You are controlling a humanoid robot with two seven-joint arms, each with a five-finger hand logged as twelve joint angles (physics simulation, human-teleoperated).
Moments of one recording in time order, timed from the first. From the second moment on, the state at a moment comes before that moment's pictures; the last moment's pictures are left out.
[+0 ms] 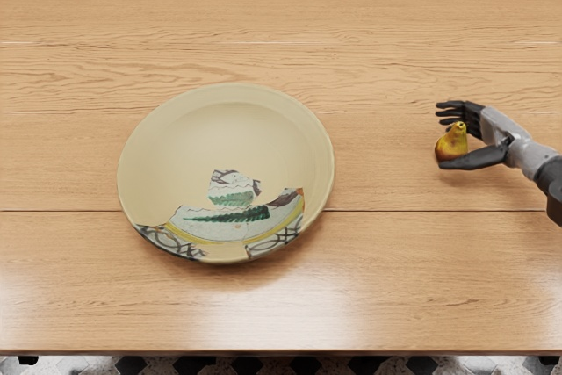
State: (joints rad) left arm 0.00 0.00 0.04 0.00 -0.03 -0.01 0.12; right arm 0.69 -0.58 0.36 0.69 -0.64 0.21 0.53
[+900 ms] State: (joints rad) left arm 0.00 0.00 0.04 0.00 -0.03 -0.01 0.12; right arm 0.70 -0.58 0.36 0.70 -0.65 0.26 0.53
